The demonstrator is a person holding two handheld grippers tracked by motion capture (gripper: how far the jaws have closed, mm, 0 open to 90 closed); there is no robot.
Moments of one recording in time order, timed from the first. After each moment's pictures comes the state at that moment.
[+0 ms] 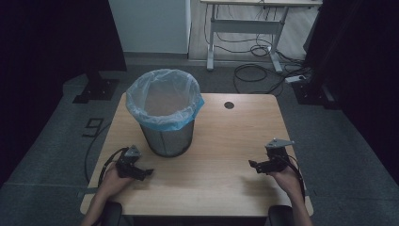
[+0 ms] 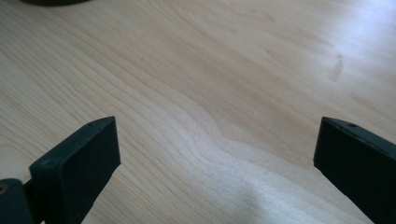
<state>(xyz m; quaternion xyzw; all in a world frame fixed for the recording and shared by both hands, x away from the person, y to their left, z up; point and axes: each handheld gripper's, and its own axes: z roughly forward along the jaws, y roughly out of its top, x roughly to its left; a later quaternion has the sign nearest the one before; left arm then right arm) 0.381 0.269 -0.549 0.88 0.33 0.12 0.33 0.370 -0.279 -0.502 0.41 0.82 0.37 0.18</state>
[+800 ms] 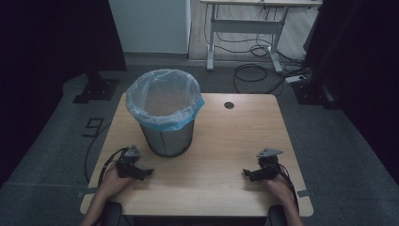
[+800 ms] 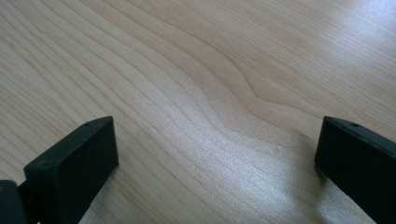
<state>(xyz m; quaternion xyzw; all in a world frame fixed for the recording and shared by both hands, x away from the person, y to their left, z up) 0.381 0.269 -0.548 0.88 0.33 0.12 0.33 0.371 -0.268 -0.558 0.40 0.83 0.35 0.17</state>
